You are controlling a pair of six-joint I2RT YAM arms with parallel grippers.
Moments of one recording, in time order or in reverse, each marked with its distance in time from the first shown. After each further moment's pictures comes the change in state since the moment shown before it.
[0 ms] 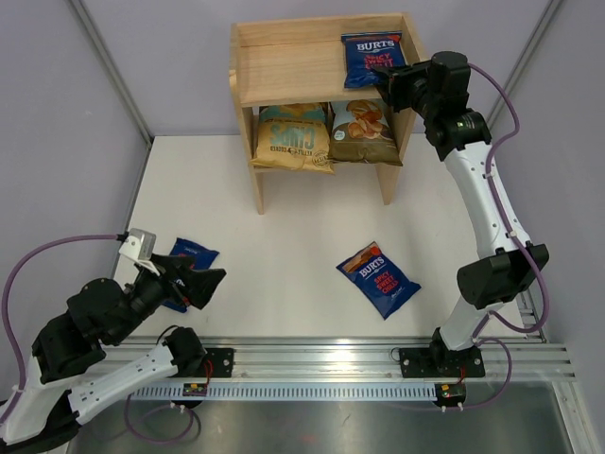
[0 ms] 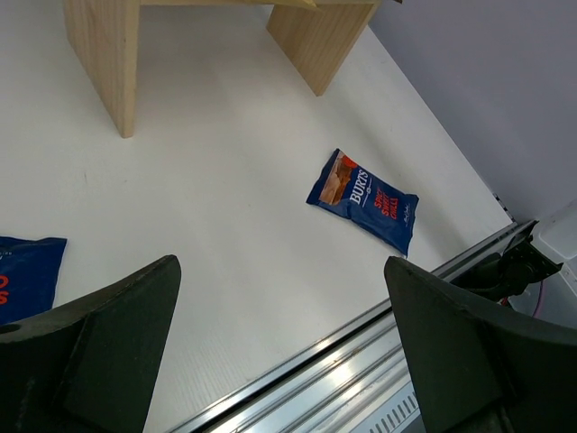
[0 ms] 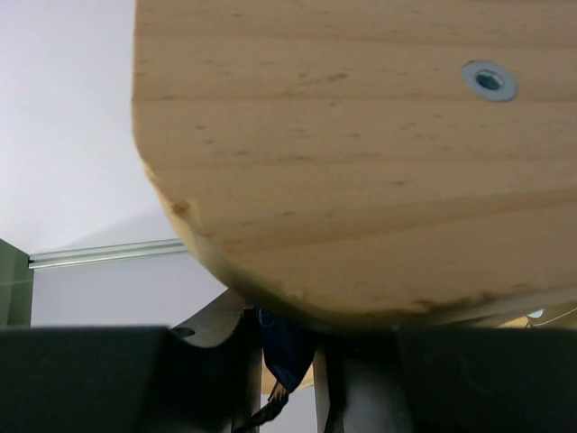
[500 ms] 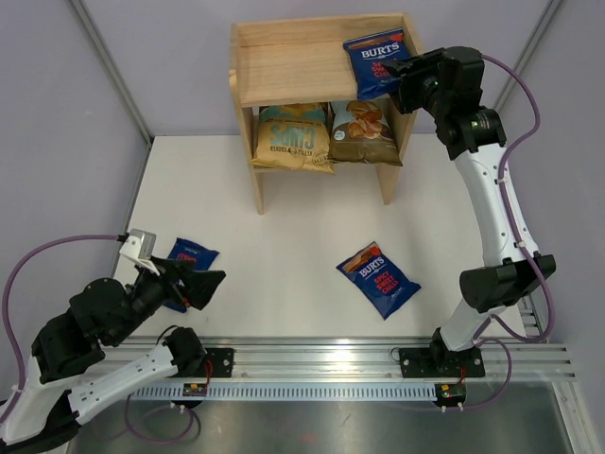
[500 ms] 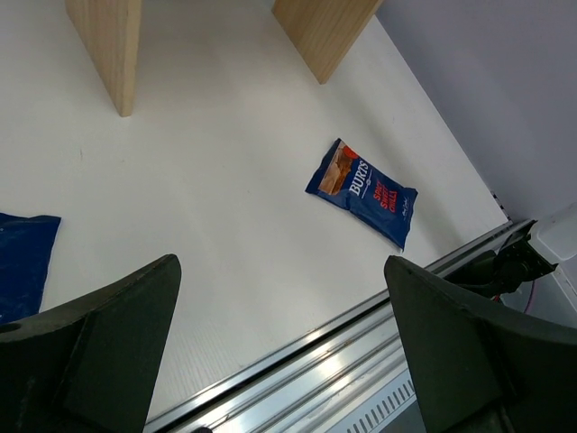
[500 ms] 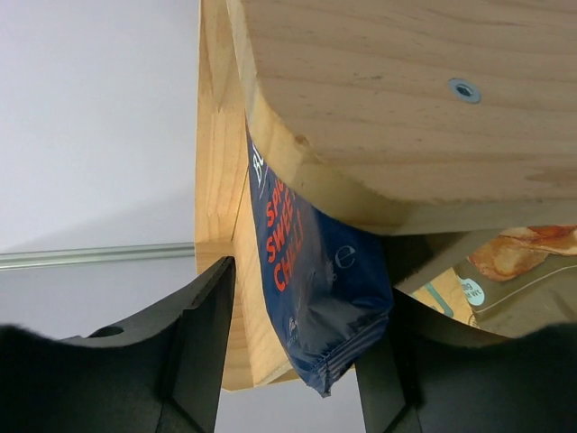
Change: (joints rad) left arm 0.000 -0.001 -0.002 -0.035 -0.006 -0.055; right arm -0.009 -0.023 0.084 -0.149 0.053 -0.128
